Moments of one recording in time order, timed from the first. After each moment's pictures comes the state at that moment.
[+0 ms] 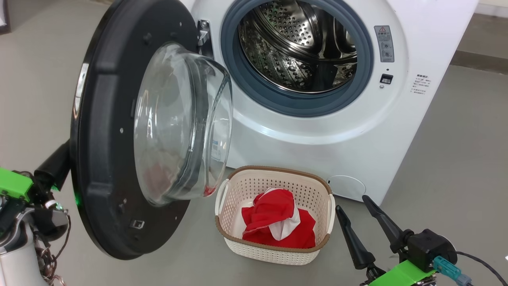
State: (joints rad) left arm -0.63 0.04 0.56 0.56 -1.21 -0.06 0.81; right arm -0.01 -0.09 0.22 0.18 0.32 0.12 -0.26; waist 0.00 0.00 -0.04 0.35
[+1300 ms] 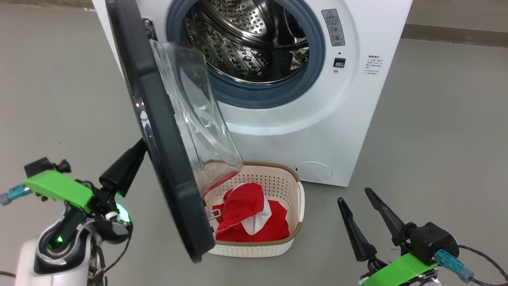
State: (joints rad) left arm -0.44 0.04 0.17 0.30 -1.57 0.05 0.63; right arm -0.03 -0.09 0.20 0.18 0.32 0.12 -0.26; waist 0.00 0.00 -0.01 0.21
